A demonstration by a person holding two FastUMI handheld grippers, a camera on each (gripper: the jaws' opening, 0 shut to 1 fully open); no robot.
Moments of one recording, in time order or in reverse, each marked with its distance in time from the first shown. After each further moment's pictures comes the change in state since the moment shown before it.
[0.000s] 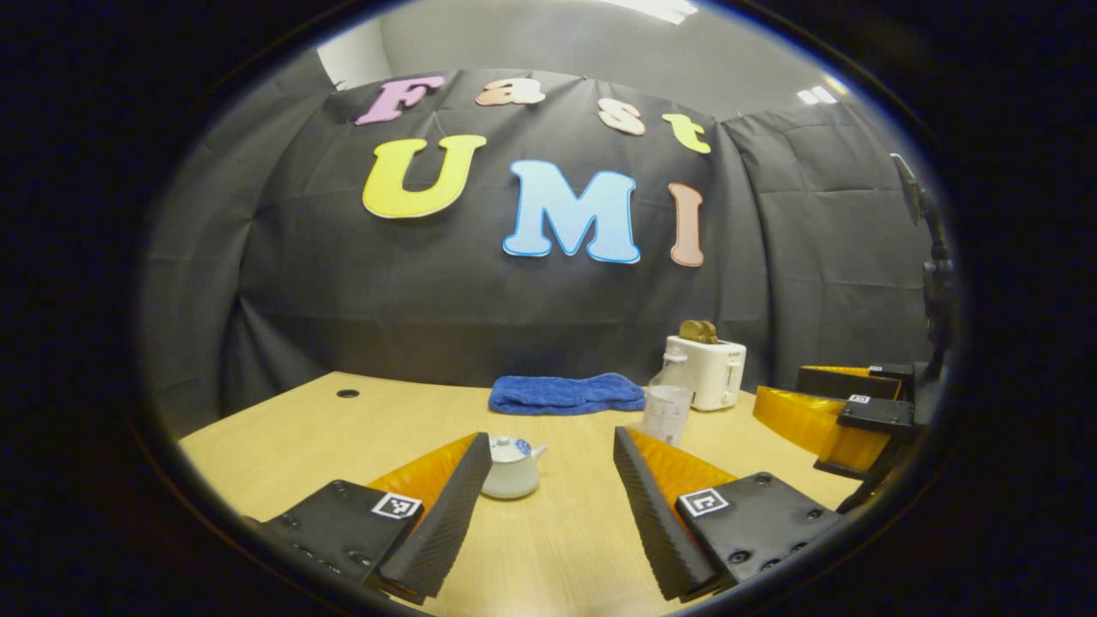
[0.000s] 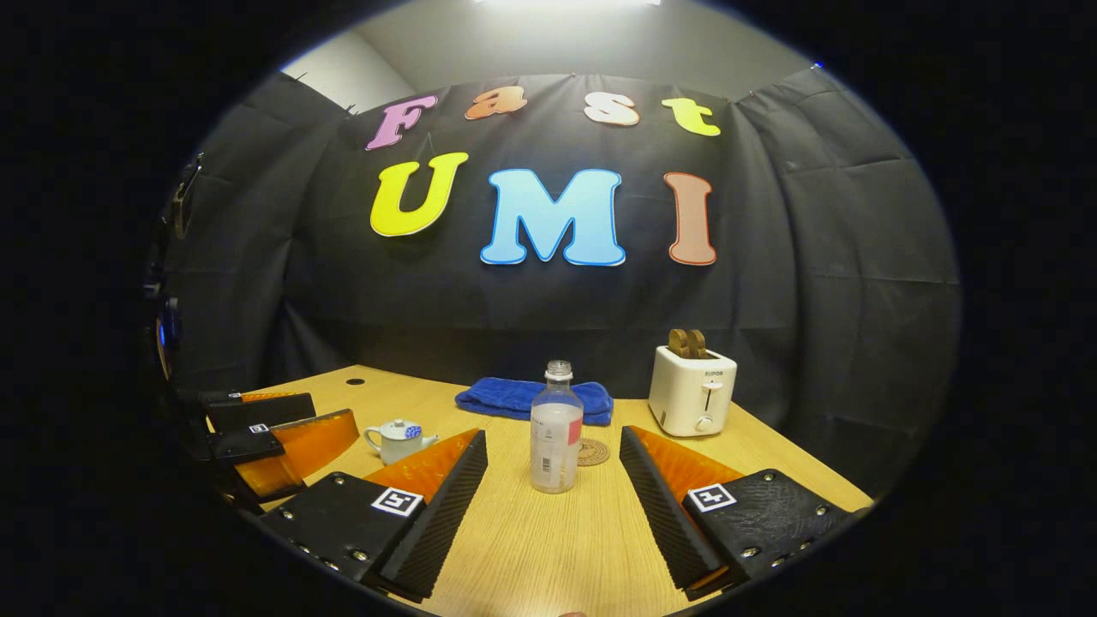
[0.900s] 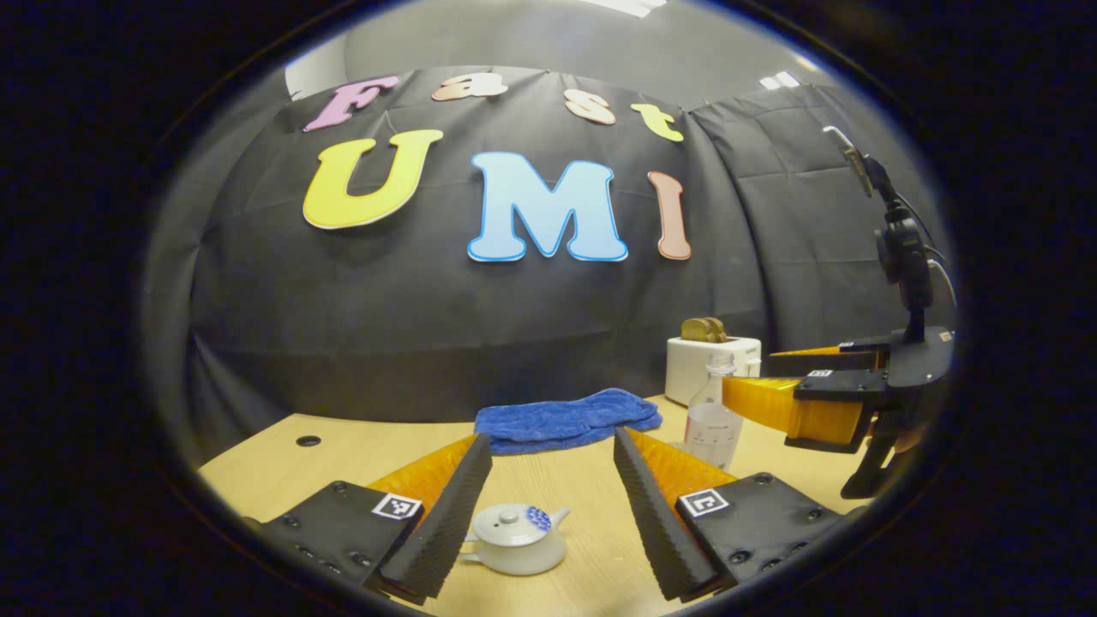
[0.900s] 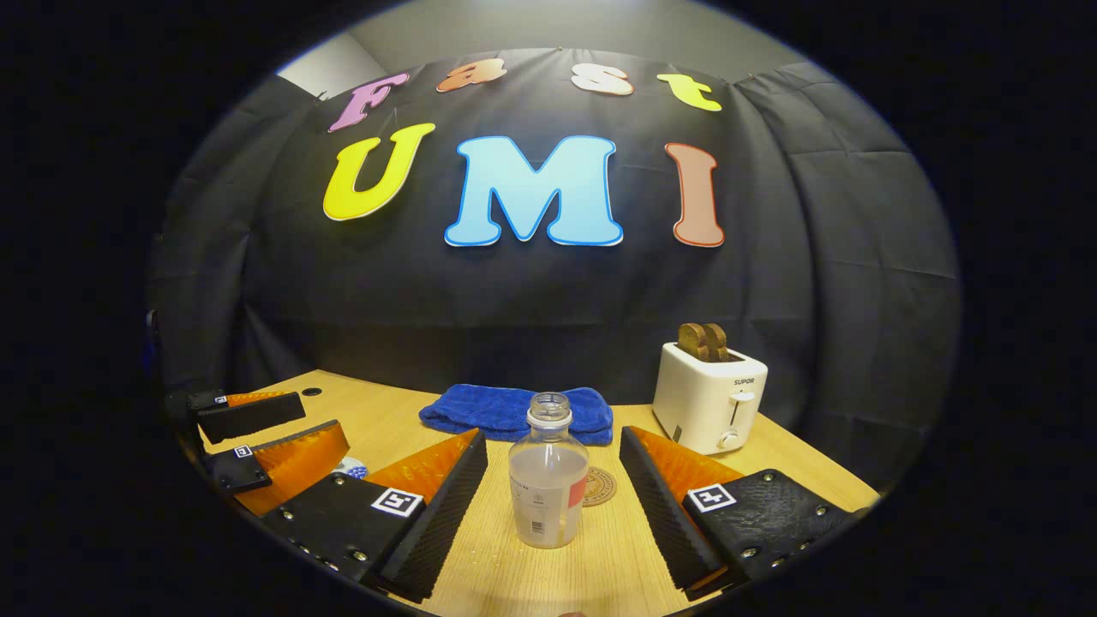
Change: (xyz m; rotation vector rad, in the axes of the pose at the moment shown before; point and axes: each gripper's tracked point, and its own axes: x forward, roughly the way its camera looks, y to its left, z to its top) left arm 0.120 0.020 0.006 0.095 -0.032 -0.110; right arm 0.122 -0.009 -0.004 0.018 0.078 -0.073
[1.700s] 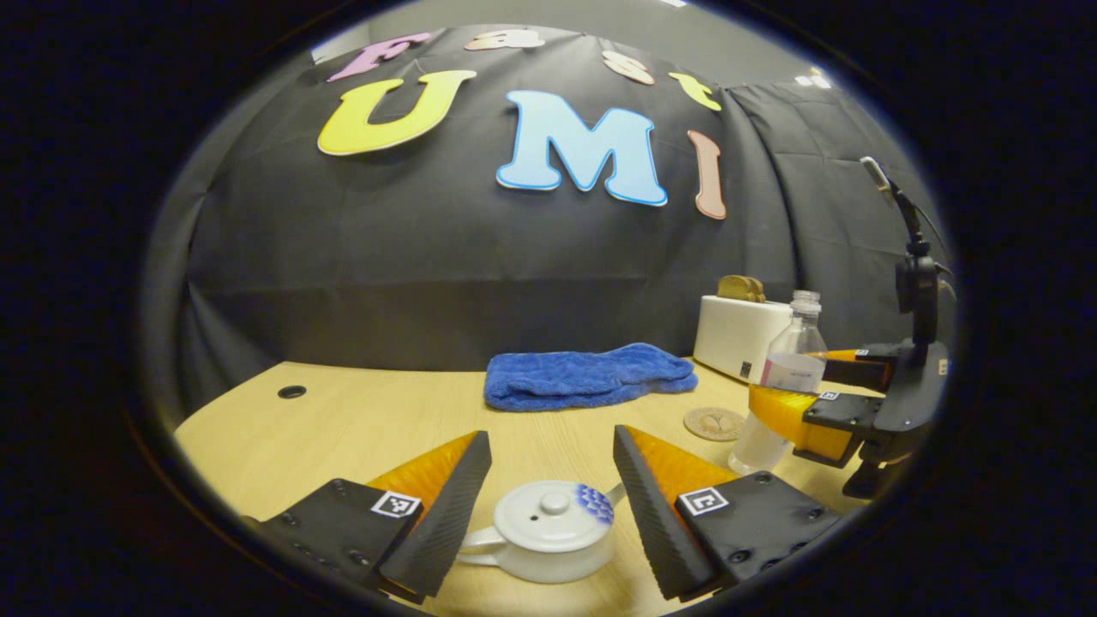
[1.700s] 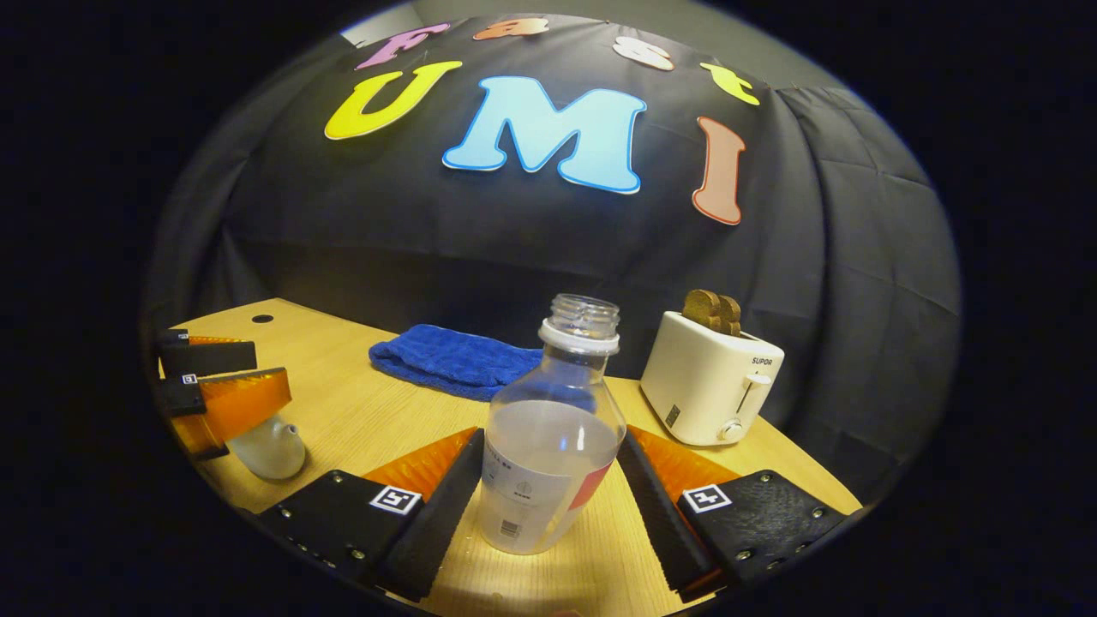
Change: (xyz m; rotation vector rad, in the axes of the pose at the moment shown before) left arm 0.036 0.040 -0.071 -0.094 0.125 0.035; right arm 0.053 -0.017 -0.062 -0.130 0.085 -0.069
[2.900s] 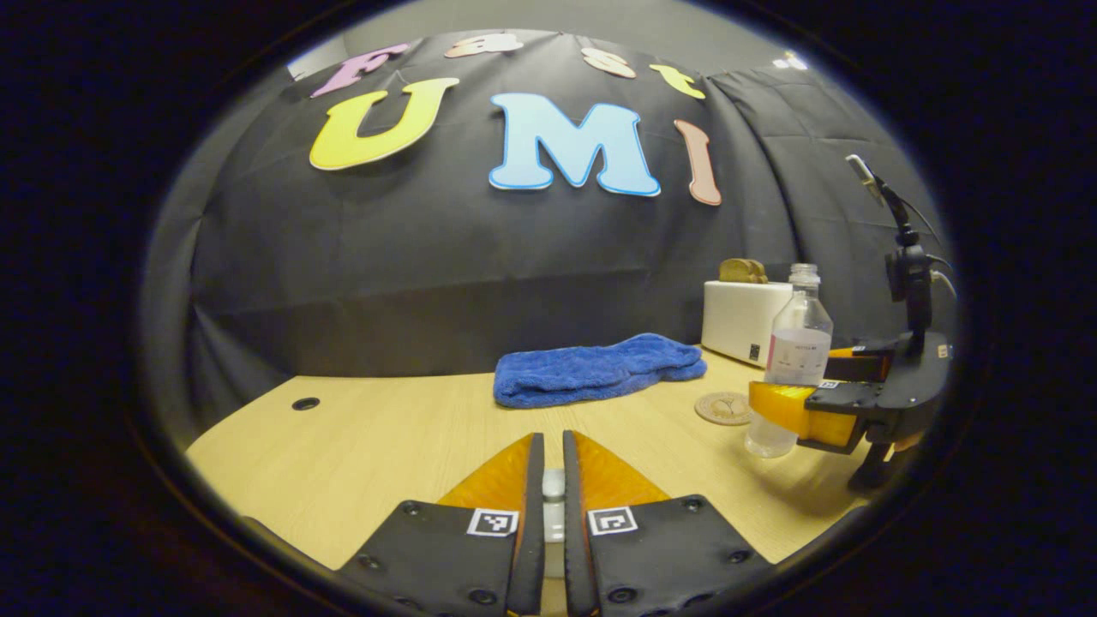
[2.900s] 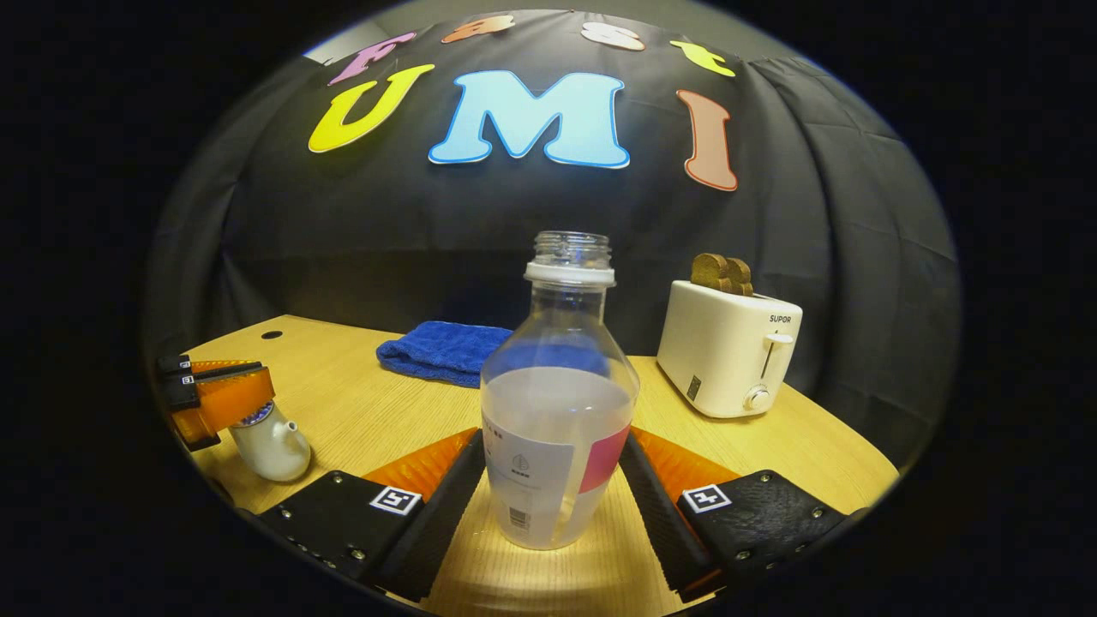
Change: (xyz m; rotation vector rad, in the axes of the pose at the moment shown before) left arm -0.002 -0.006 -0.009 0.096 0.008 0.021; right arm 0.010 0.007 -0.021 0.095 0.031 0.057
